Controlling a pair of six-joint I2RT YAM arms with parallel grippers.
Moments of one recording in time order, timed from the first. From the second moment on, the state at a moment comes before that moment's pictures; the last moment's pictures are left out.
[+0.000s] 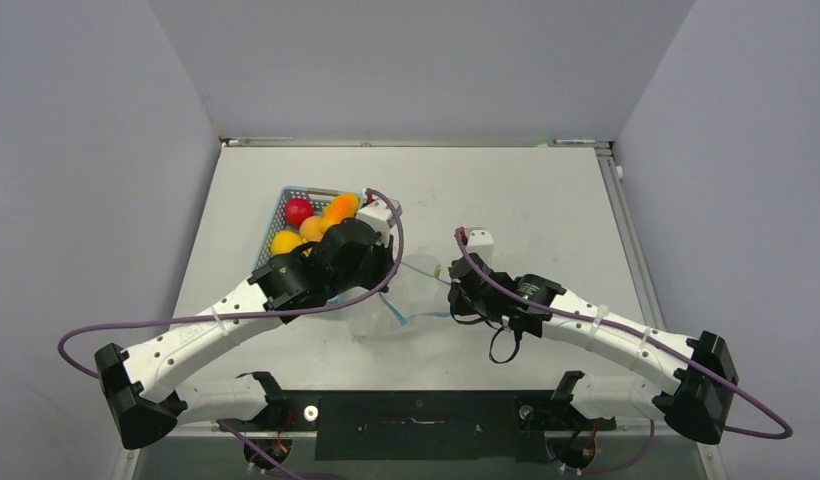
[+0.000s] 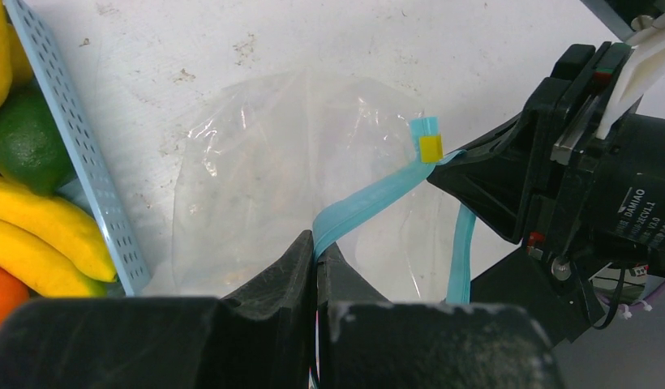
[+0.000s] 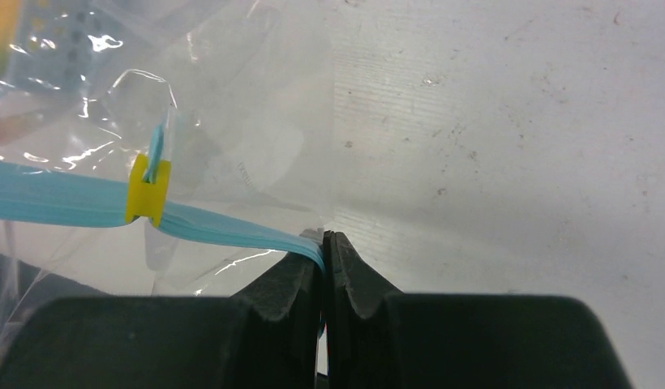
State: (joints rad) left arm -0.94 1.14 1.16 -0.63 -0.22 -0.44; right arm 0.96 1.16 0.90 -0.60 0.31 0.68
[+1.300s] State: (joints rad) left arm -0.98 1.14 1.40 -0.85 -0.37 -0.38; right arm 1.03 1.15 1.07 -0.70 0.51 0.69
